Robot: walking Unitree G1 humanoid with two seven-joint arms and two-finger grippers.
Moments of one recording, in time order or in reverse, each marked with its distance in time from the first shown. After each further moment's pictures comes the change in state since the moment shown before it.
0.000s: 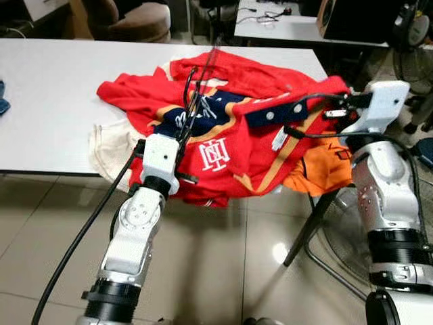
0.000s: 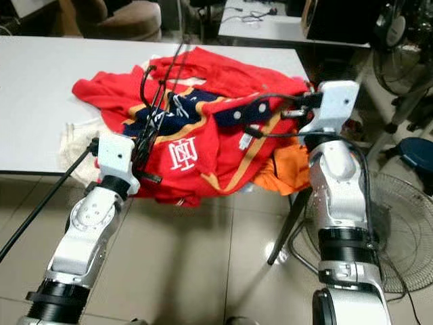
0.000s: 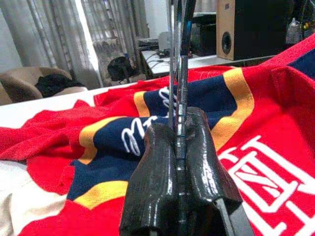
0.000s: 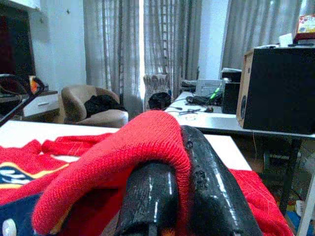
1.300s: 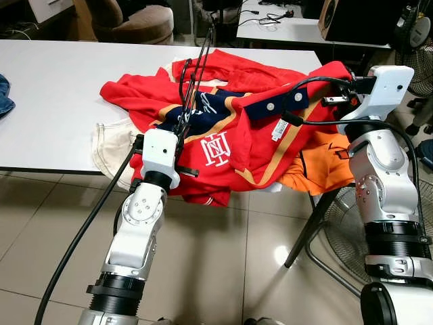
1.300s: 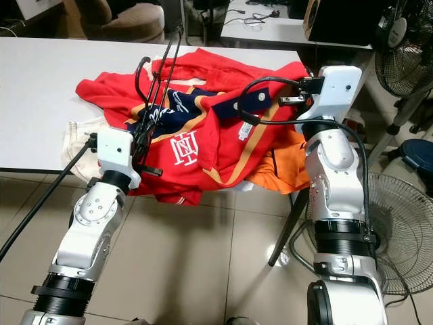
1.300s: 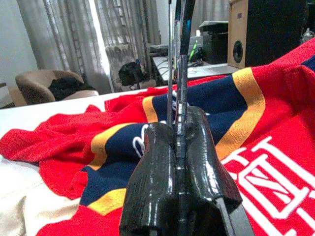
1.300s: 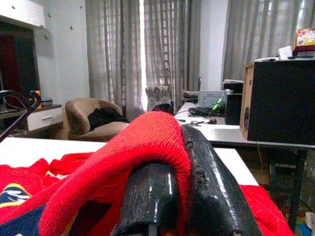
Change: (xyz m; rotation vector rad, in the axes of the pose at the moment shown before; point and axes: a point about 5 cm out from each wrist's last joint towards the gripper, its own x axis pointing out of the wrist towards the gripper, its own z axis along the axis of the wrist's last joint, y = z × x) left arm 0.007 0.001 0.005 -0.015 -0.027 0.046; right arm 0.010 0.007 0.015 0.021 -0.037 -0.004
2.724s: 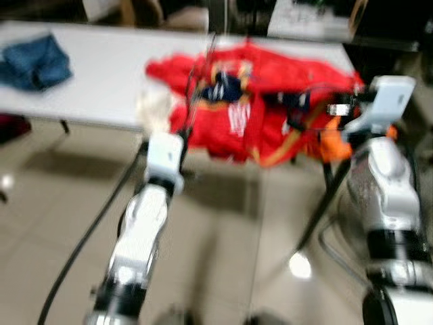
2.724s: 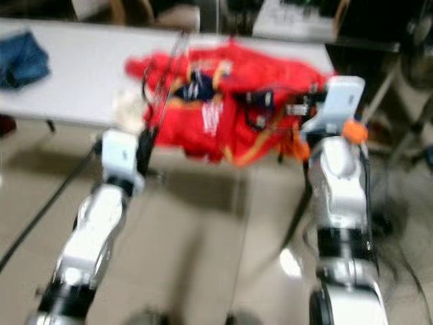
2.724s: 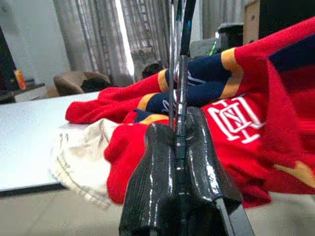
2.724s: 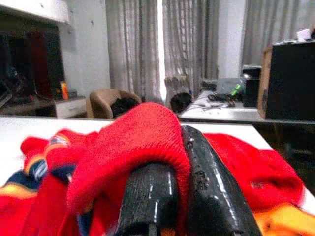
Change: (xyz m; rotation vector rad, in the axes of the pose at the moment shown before) left arm 0.000 -0.008 0.001 0.020 -0.018 -0.021; right arm -0.010 -0.013 -0.016 0.011 0.059 -0.052
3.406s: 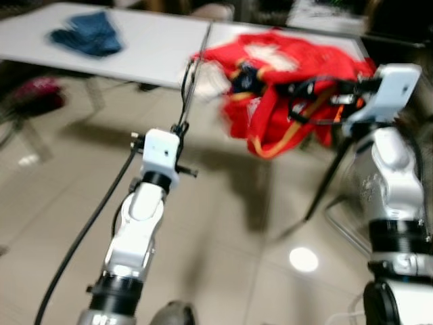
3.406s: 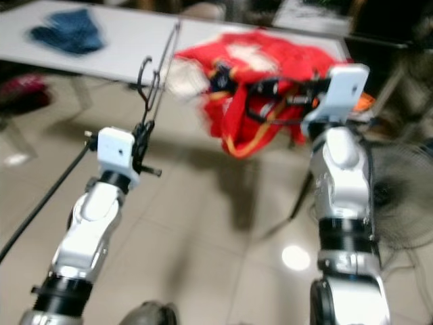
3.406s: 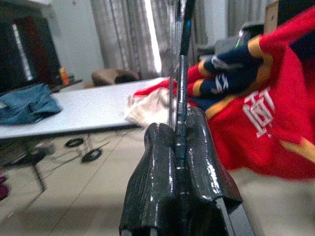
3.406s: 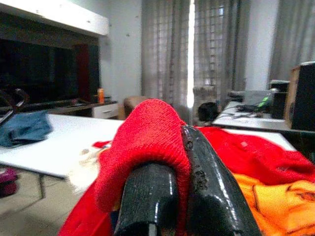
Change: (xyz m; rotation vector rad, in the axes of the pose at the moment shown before) left arm -0.002 0.004 -0.003 0.018 0.008 0.008; right arm 0.009 0.002 0.015 -0.021 -0.038 0.019
